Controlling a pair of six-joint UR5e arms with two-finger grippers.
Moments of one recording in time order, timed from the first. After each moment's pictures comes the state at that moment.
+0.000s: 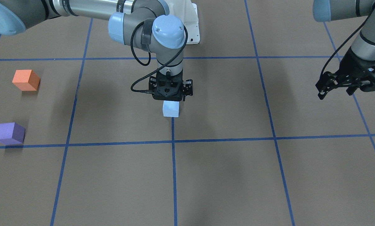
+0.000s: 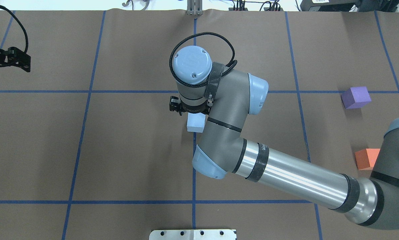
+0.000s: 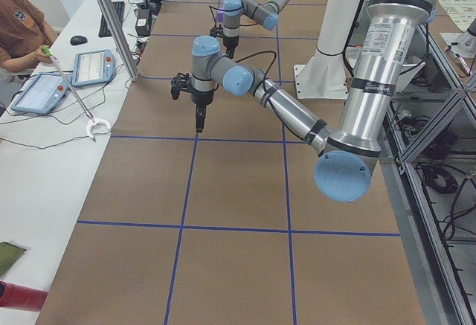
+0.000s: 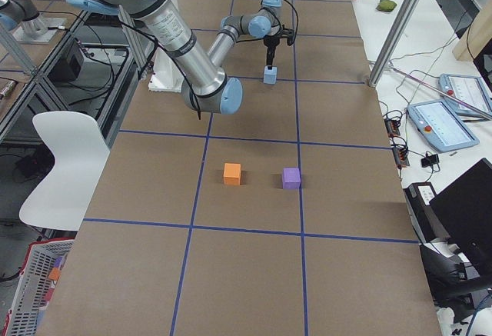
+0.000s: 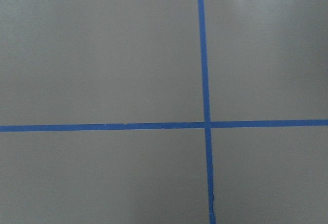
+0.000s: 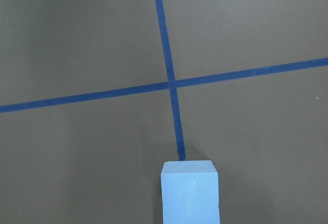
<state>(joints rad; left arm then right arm) -1.11 -1.78 -1.97 -1.48 -2.03 -0.76 0.52 -0.66 1.45 -1.65 1.86 1.30</state>
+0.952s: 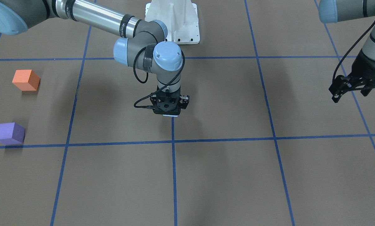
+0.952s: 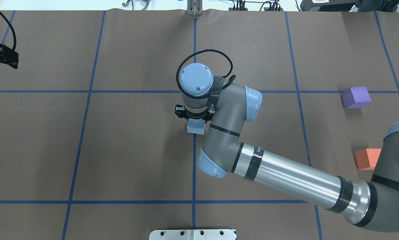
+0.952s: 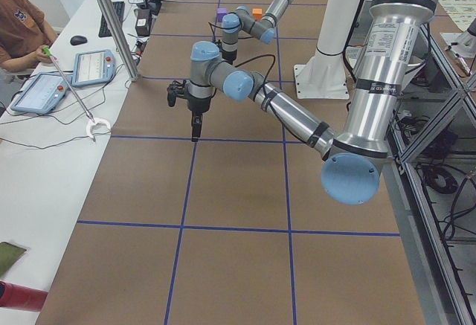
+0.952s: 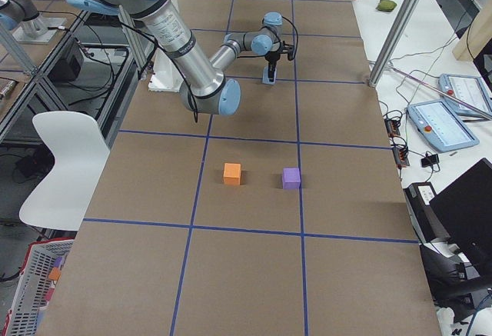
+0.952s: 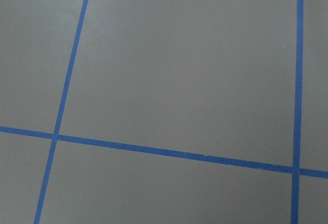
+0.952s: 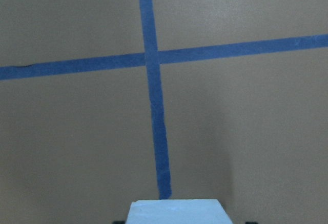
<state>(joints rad) -1.13 -1.76 -1.96 -1.49 -1.99 -0.76 0.51 -0.68 1.31 -1.48 1.86 1.31</state>
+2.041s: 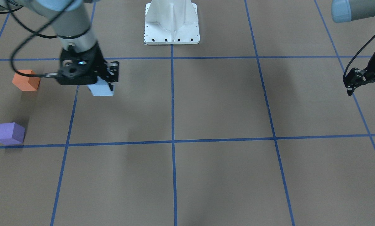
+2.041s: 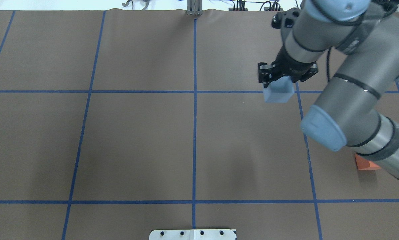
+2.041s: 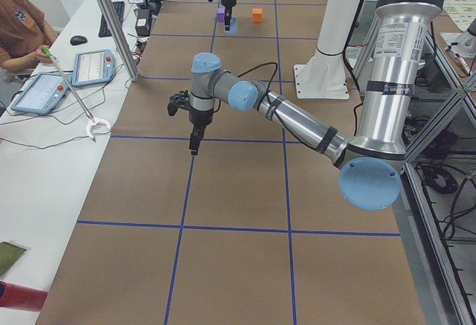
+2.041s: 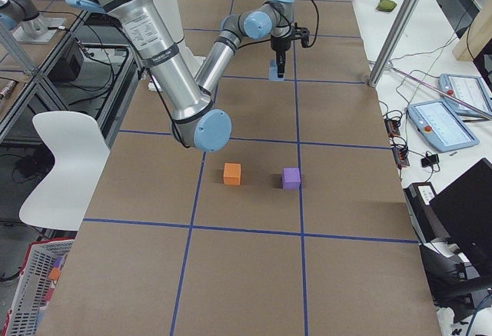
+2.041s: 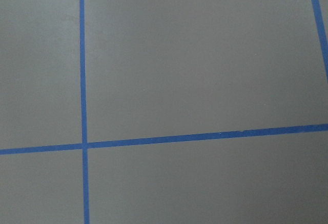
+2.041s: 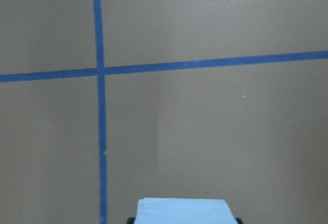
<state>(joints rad) -1.20 -1.67 -1.96 -1.50 -2.00 -0.39 0.90 -1.06 2.02 -1.92 2.08 0.81</state>
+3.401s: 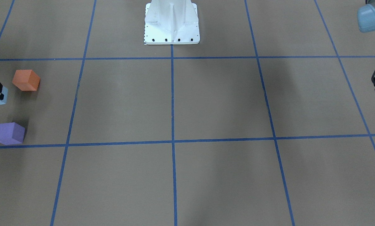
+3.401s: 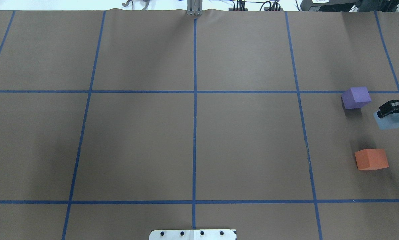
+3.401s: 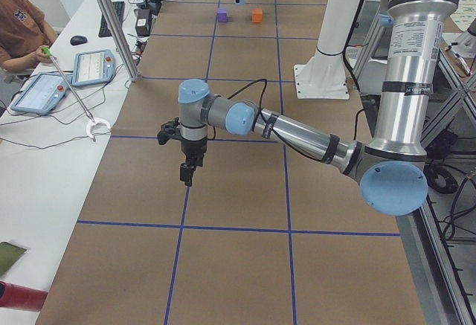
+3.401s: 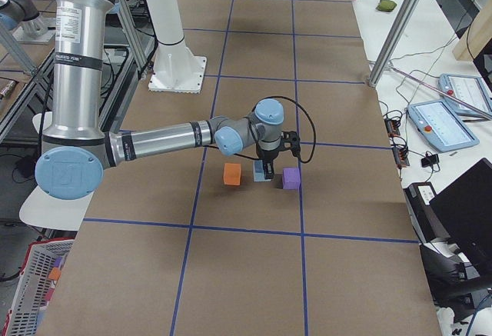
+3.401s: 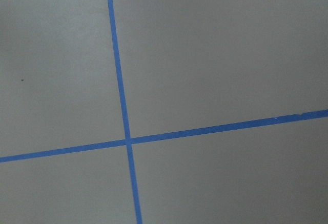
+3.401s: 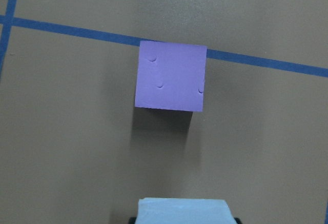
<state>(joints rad) -1.36 -1.64 -1.81 -1.50 -2.11 -0.04 1.13 -1.66 1.80 -1.29 2.22 0.46</state>
